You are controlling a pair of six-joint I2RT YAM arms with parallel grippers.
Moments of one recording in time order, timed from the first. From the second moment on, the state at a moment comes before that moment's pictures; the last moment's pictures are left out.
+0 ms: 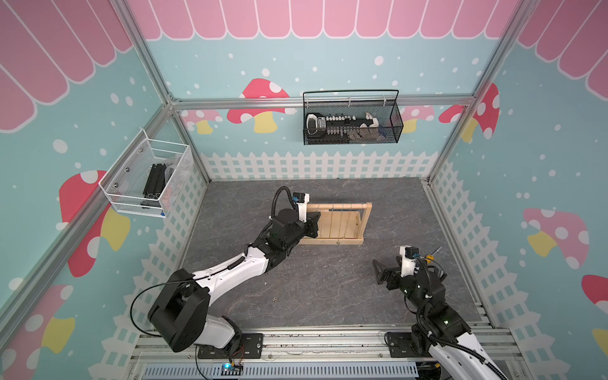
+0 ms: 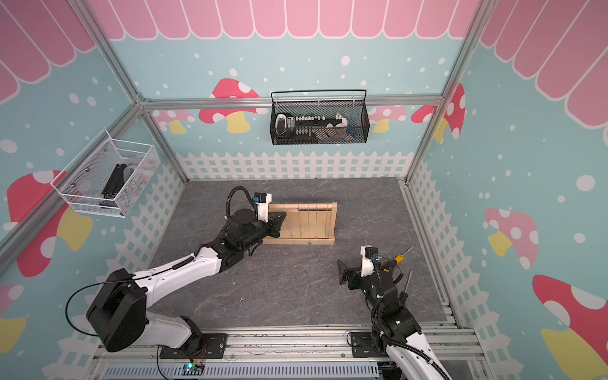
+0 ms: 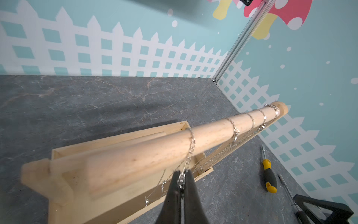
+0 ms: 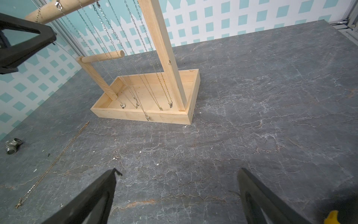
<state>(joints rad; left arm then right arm) -0.64 1.41 0.89 0.25 -0.01 -0.39 0.43 0.27 0.18 -0.23 0.05 0.31</state>
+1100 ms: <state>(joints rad) -0.76 0.92 0.79 -0.26 -0.15 -0.42 0.43 0.28 0.18 -0.23 0.05 0.31</state>
